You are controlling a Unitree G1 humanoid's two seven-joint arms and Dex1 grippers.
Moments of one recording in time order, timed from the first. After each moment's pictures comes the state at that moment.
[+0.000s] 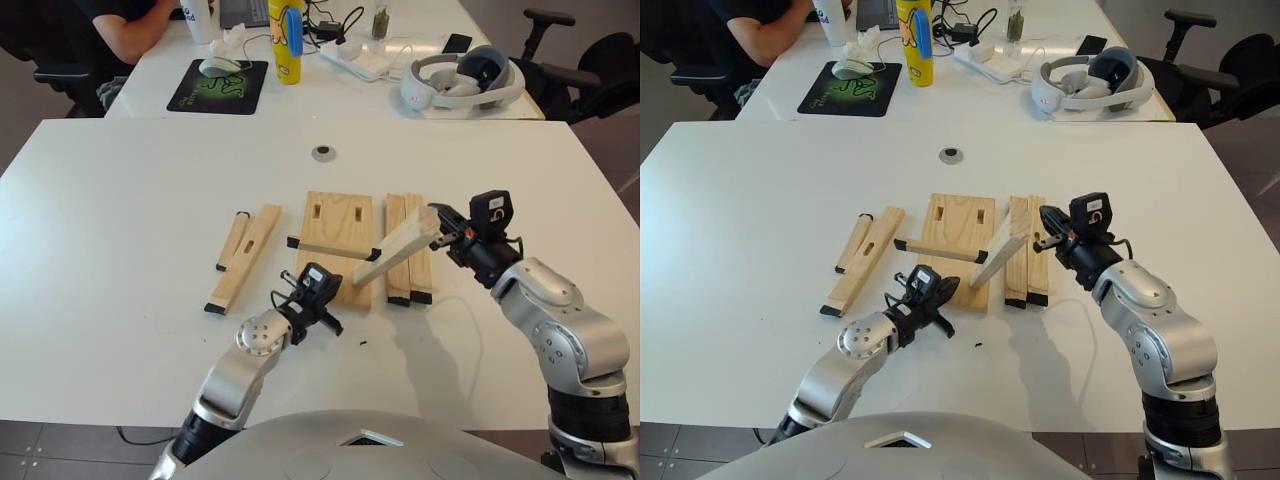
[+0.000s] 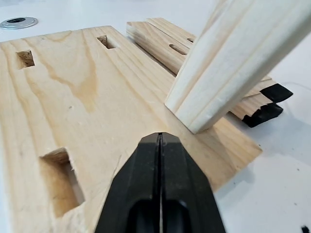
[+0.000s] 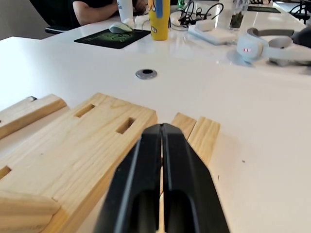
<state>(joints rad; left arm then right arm) 0.18 0.20 -0.43 -0.49 -0.06 0.58 -0.34 0.12 -0.47 -0.10 -0.62 0.61 0.83 0.09</state>
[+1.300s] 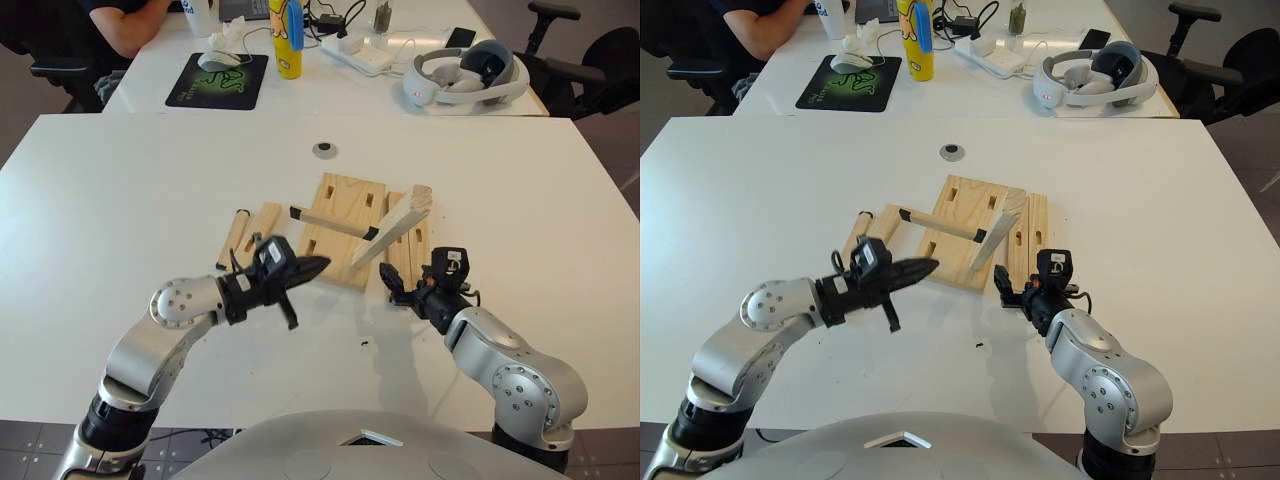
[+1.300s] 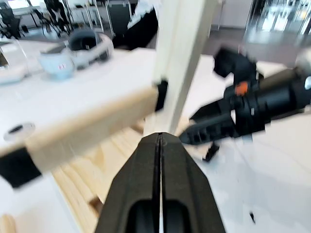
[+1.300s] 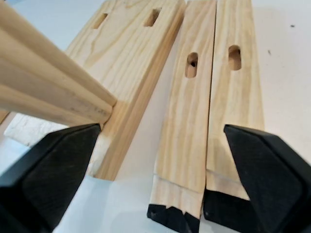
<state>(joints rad) -0.04 0.45 -0.18 -0.68 -0.41 0.65 -0.63 0.19 -0.06 -0.13 -0.80 0.61 1.25 -0.18</state>
